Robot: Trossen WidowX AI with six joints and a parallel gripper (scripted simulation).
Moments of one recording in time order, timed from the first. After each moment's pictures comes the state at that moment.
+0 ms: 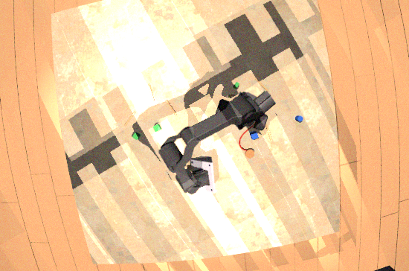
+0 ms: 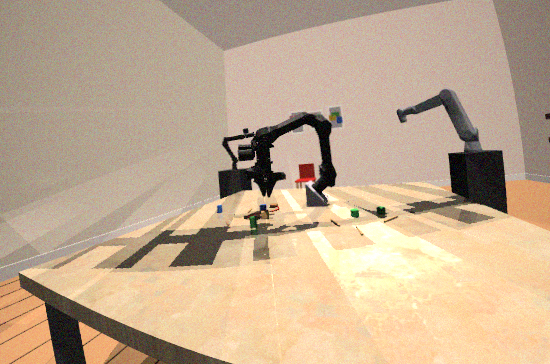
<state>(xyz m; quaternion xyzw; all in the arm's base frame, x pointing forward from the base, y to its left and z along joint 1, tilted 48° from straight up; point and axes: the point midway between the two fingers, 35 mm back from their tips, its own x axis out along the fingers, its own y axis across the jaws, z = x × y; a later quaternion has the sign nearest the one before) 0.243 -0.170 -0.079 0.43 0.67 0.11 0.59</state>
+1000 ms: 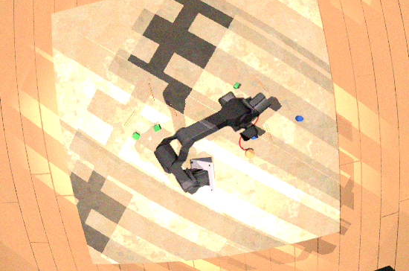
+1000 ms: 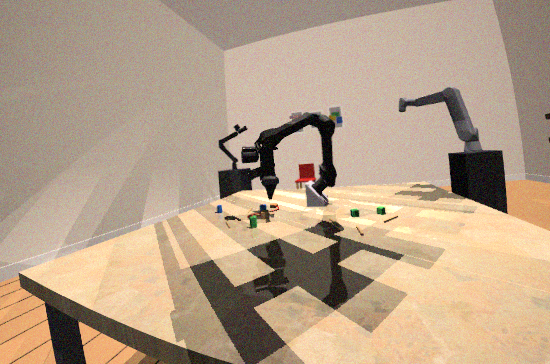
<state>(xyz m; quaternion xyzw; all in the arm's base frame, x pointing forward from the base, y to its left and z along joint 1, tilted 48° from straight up) 0.239 -0.154 -0.077 0.60 0.67 -0.11 0.42</state>
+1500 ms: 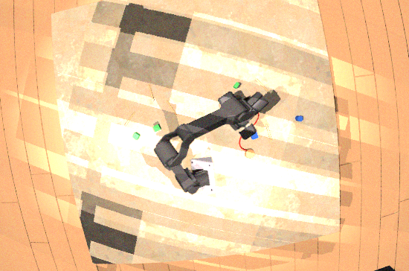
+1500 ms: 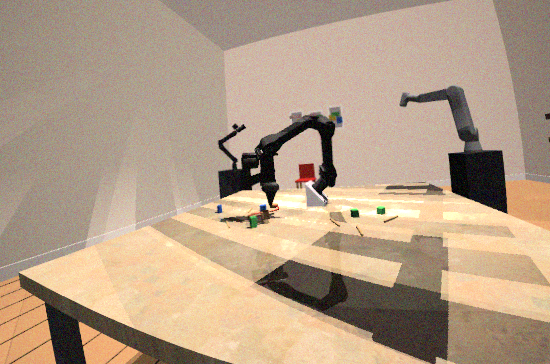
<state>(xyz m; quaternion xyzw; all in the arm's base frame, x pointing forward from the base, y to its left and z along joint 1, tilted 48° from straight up) 0.243 -0.137 -0.095 0.60 0.67 -0.11 0.42</state>
